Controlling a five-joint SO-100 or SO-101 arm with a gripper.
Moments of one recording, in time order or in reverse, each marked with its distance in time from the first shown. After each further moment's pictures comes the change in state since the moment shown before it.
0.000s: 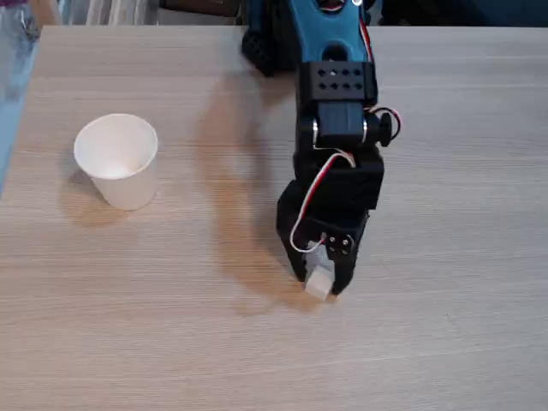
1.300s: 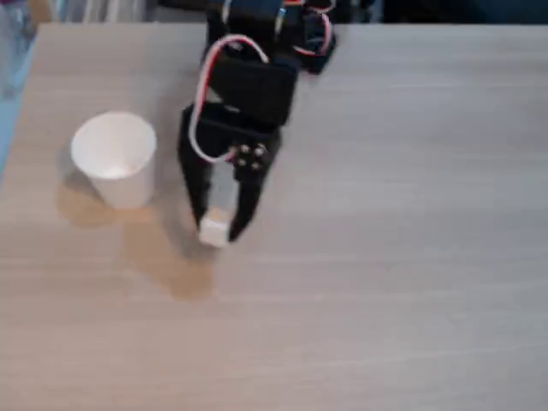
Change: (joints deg) arm 18.0 28.1 15.2 -3.4 -23.5
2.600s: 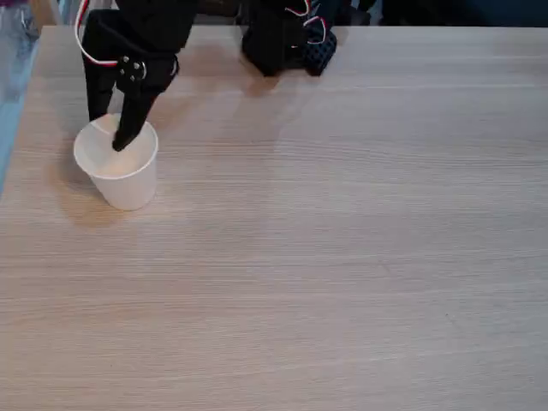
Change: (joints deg) arm 25.3 13.2 11.1 3.9 -7.9
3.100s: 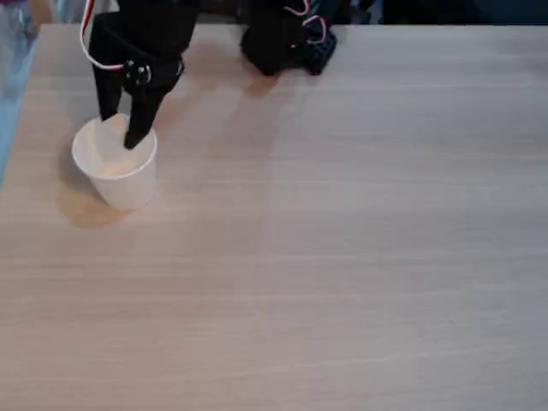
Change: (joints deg) arm 0.2 0.1 2.2 2.2 0.2
